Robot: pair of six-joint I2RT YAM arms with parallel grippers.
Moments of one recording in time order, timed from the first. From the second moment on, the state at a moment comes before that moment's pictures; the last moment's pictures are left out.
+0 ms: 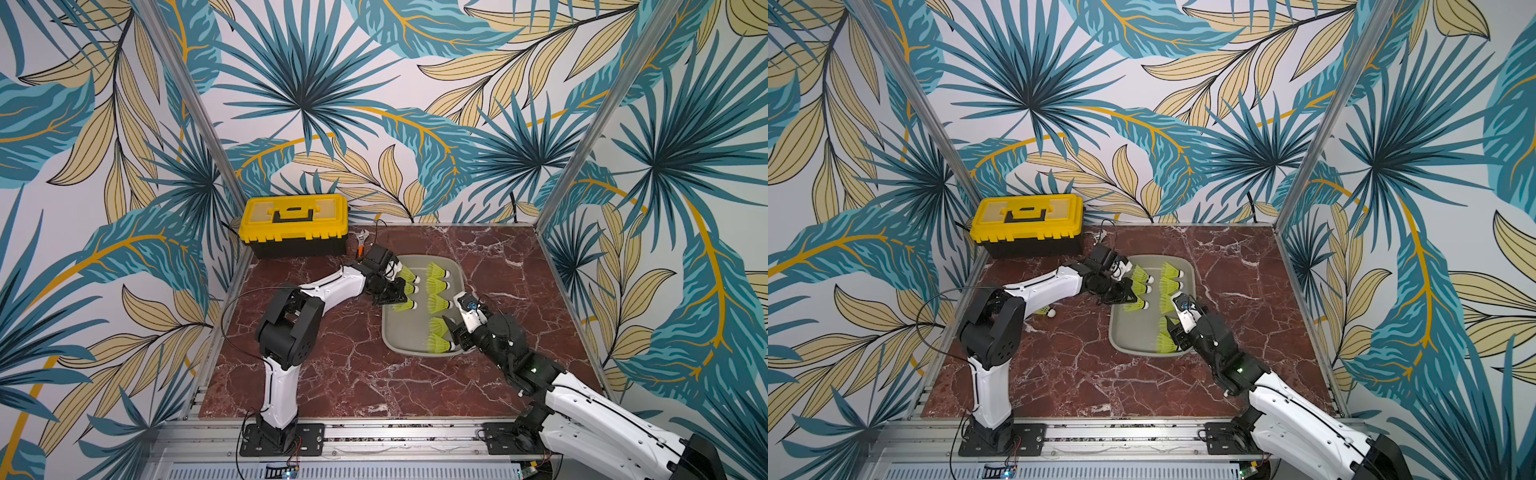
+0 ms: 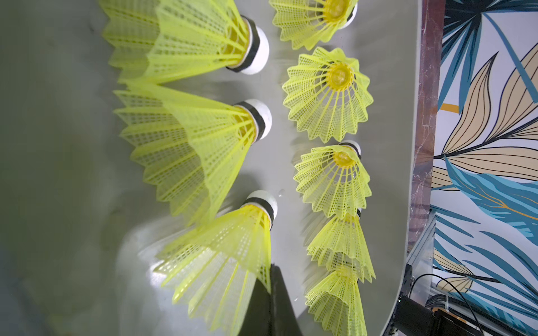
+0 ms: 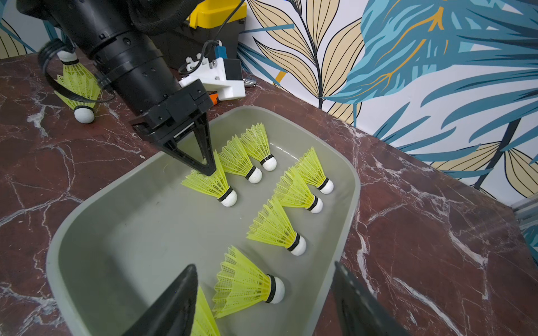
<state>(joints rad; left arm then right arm) -0.53 1.99 1.44 -0.48 0.51 -0.52 0.65 0.82 0.45 0.00 0.24 -0.13</state>
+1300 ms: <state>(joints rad) -0.53 2.03 1.48 -0.52 0.41 -0.50 0.65 0.81 0.44 0.00 0.26 -0.13</state>
